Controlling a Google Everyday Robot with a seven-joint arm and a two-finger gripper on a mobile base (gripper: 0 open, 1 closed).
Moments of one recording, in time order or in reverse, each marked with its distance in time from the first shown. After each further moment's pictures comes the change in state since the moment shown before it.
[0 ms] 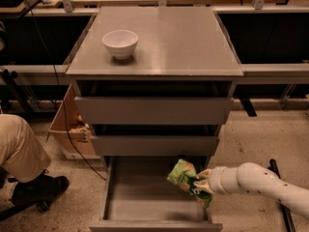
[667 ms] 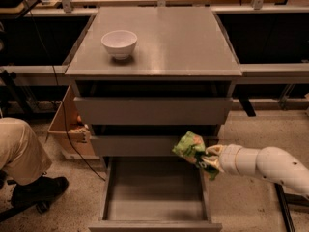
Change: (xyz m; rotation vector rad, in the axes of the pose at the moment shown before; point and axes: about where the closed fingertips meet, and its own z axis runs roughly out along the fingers) arm -0.082 -0.052 -0.092 0.178 -0.127 -0.083
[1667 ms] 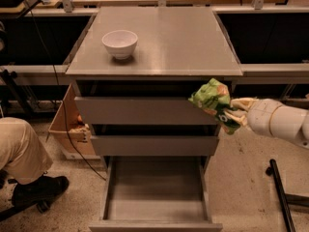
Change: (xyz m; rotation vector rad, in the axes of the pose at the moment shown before) arm -0.113 -0.119 -0.143 0.286 -0.120 -0.129
